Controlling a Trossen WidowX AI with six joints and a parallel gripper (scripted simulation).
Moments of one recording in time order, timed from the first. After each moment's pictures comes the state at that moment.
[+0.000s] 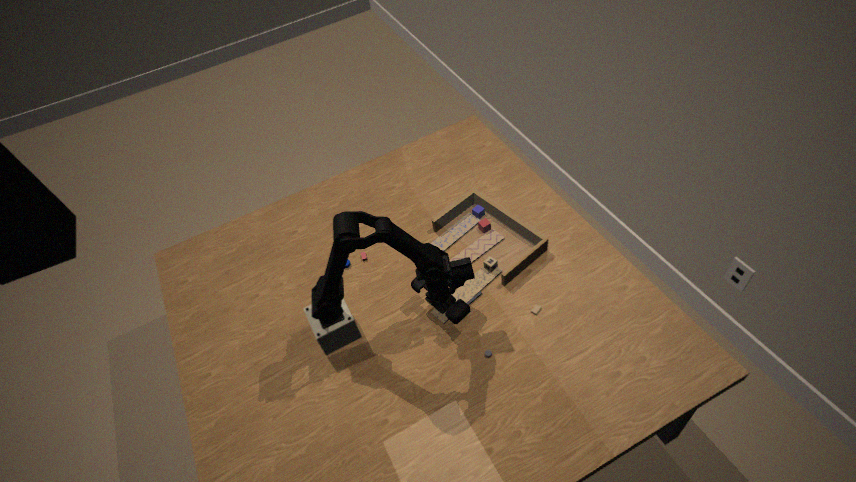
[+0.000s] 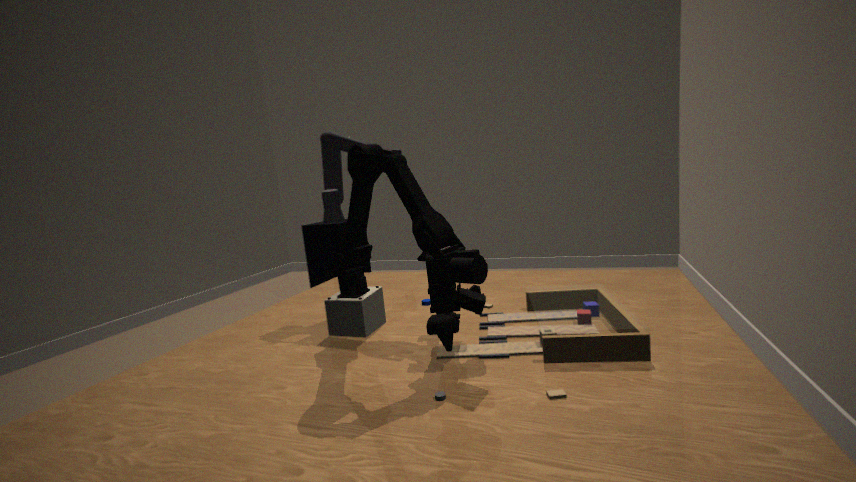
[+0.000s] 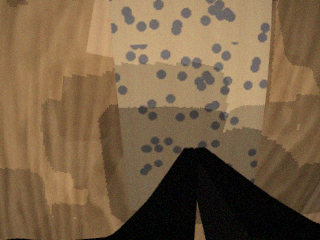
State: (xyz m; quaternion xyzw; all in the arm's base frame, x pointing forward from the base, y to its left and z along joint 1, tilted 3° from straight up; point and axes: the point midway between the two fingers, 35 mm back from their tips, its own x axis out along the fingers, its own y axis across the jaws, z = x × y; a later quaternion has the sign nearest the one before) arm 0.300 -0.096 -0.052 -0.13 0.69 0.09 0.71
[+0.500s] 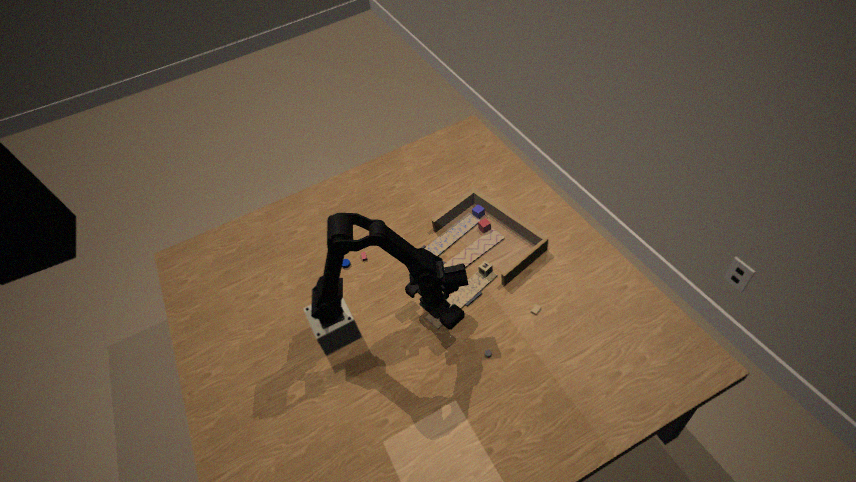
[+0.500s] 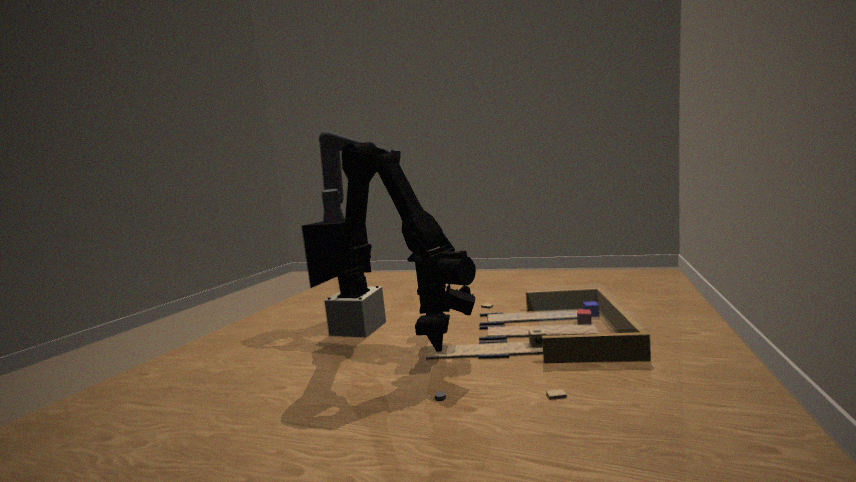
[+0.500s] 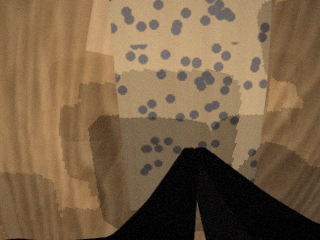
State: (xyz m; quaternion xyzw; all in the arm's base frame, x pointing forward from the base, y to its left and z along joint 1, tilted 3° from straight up) arm 0.279 -0.103 -0.052 -0.13 0.69 0.09 0.71
